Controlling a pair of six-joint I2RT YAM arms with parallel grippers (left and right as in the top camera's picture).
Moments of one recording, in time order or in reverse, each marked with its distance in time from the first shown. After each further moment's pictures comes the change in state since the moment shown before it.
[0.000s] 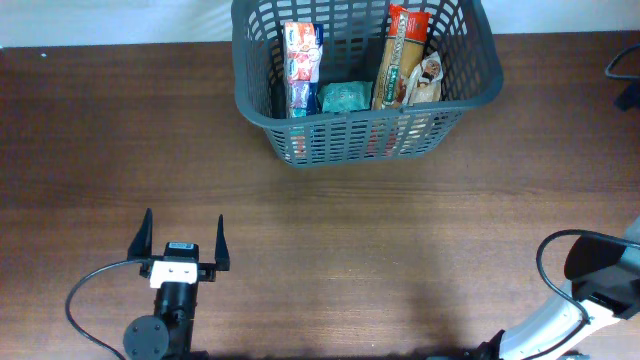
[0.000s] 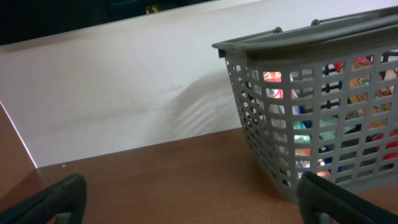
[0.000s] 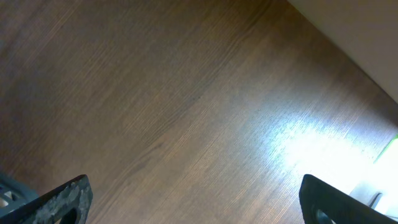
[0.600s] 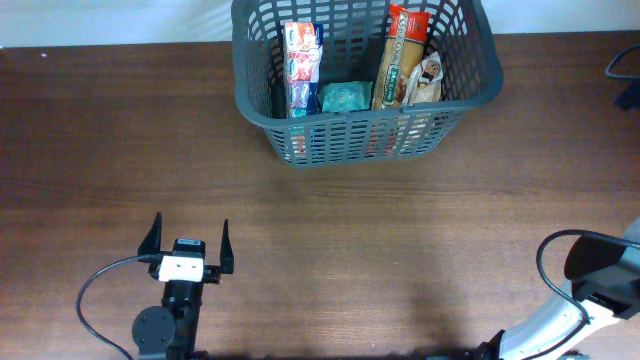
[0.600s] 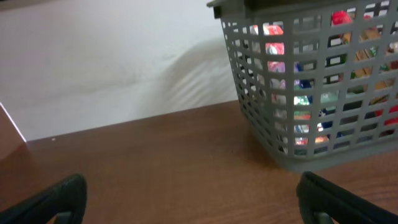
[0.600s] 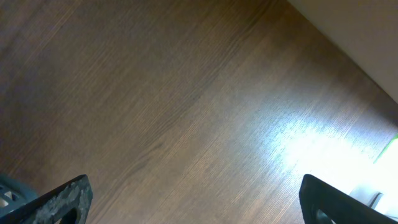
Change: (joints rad) left arm 0.000 0.000 -0.068 -0.032 0.000 0.000; right arm 0.000 0.000 0.000 0.000 0.000 0.000
